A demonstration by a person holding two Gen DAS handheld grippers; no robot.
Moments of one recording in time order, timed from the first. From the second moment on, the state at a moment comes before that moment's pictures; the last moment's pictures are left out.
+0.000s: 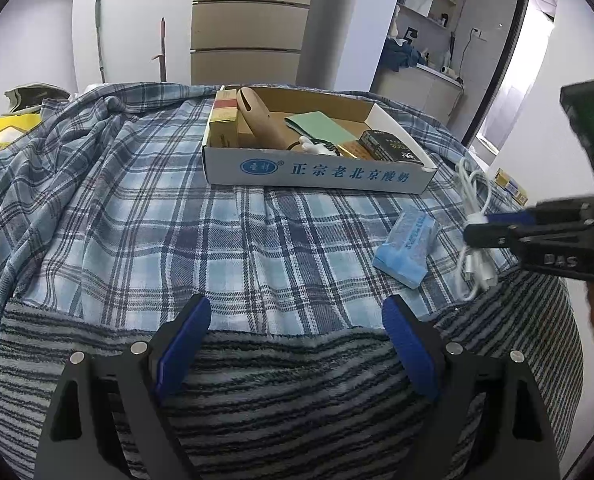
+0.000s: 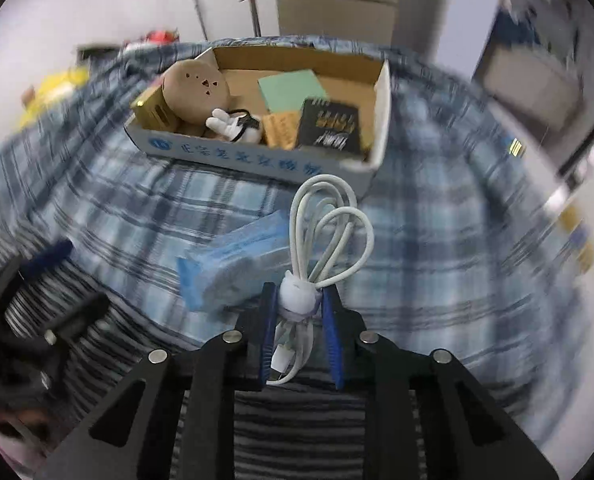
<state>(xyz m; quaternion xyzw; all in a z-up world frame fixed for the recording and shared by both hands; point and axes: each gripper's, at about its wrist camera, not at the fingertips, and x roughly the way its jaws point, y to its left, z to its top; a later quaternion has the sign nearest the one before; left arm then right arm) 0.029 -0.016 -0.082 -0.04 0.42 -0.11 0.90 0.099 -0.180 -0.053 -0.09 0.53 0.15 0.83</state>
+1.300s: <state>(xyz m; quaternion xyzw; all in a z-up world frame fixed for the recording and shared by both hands) 0.107 -0.127 -0.096 0.09 0.49 -0.24 0.83 0.042 -0.232 -0.057 -0.02 0.41 0.09 0.91</state>
